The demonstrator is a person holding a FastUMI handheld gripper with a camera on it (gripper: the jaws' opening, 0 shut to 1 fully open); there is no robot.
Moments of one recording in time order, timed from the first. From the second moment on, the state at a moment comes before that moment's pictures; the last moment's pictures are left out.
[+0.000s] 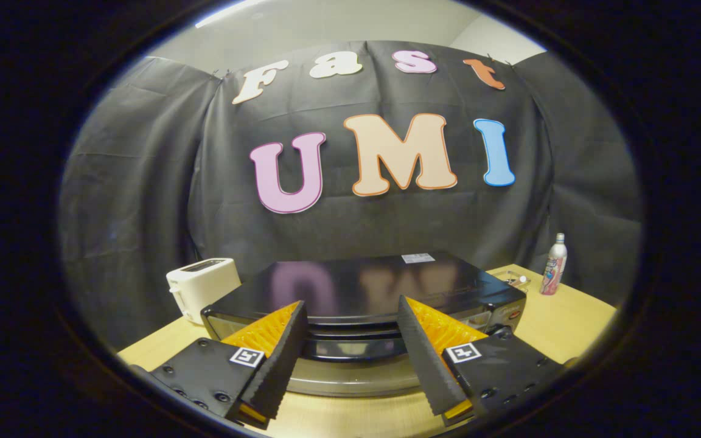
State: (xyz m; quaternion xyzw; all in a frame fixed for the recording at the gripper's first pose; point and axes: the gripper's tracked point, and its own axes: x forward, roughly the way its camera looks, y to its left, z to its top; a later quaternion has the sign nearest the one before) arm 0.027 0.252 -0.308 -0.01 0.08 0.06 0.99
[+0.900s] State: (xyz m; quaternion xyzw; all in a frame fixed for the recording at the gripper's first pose) arm -0.097 0.228 -0.400 0.00 0.37 0.13 0.92
